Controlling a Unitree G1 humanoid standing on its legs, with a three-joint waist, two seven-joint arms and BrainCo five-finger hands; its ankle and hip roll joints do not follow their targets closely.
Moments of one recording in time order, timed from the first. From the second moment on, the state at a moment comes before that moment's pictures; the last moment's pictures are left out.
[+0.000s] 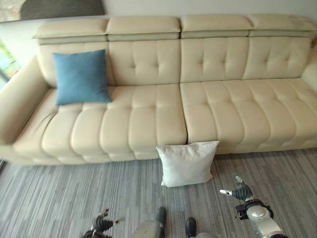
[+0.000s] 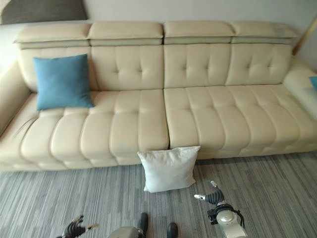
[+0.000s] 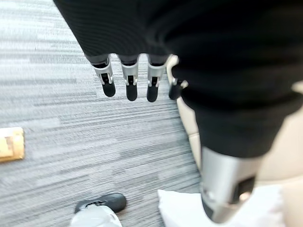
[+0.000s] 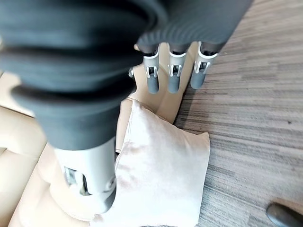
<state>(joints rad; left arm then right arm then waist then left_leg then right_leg) 0.19 0.33 -0.10 0.92 -0.09 -0.04 0.10 0.06 -0.37 0.19 0.66 0.02 -0.01 -0.14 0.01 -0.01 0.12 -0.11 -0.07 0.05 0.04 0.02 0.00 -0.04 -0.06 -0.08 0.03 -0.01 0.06</state>
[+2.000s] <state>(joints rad) 0.01 0.43 -0.08 0.76 -0.16 -0.04 0.13 -0.13 -0.42 0.22 0.81 0.01 0.01 -0.20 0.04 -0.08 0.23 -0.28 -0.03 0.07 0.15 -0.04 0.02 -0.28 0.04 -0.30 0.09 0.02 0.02</state>
